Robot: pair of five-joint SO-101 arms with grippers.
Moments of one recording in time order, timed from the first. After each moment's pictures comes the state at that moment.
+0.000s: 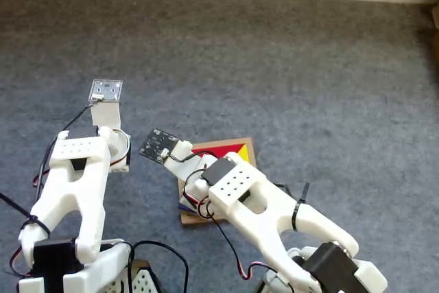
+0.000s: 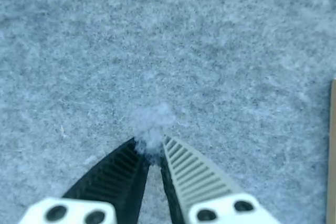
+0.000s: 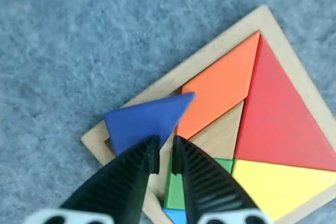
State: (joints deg) left arm -13.7 -16.0 50.2 52.1 -1.5; right arm -51.1 -14.2 44.4 50.0 20.8
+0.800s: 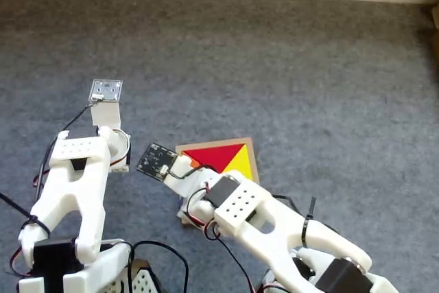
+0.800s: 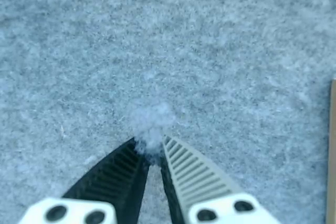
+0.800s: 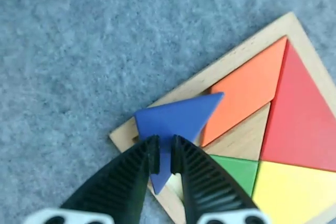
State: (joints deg) left arm -13.7 -16.0 50.2 52.1 -1.5; right arm -55.6 -22.2 53.5 45.5 18.2
